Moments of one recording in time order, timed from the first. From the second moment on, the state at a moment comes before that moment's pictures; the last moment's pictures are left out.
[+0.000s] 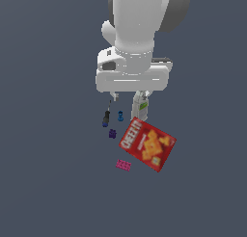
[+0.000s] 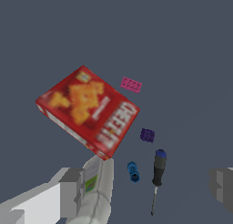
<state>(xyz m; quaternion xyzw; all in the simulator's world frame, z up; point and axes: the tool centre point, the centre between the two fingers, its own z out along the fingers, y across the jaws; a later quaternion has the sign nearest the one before) 0.007 0.023 0.320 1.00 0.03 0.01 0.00</state>
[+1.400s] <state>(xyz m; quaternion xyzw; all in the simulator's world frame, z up) -0.005 -0.004 0.269 1.00 0.00 0.00 0.00</state>
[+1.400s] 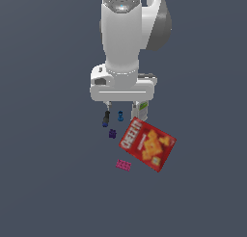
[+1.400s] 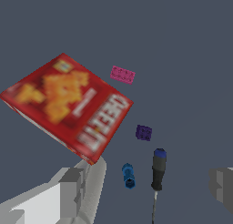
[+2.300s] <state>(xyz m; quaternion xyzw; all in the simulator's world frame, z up) -0.091 -0.072 0.129 1.00 -0.03 0.00 0.00</state>
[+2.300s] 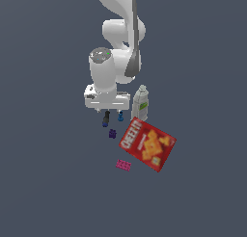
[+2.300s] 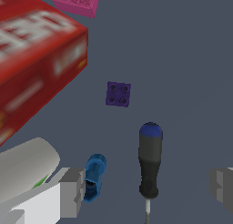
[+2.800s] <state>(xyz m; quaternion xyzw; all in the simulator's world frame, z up) -0.152 -0.092 0.080 1.00 -0.04 0.00 0.00</state>
